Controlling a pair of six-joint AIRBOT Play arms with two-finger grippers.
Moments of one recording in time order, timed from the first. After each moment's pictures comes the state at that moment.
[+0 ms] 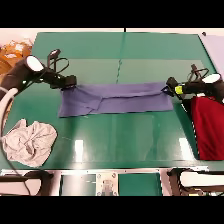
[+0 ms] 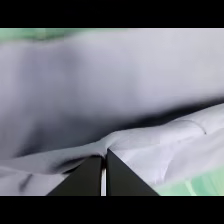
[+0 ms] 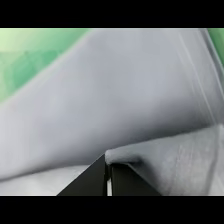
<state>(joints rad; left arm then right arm) -0.10 -1.54 1.35 1.12 -0.99 -1.48 -0.24 -1.53 1.15 -0.89 0.87 1.54</state>
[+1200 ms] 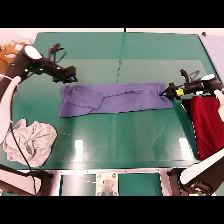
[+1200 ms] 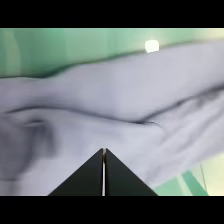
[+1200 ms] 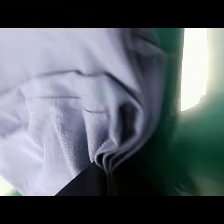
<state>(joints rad) -0.07 -1.67 1.58 1.00 -1.16 -1.46 -0.39 -1.95 1.52 -0.85 1.34 1.16</state>
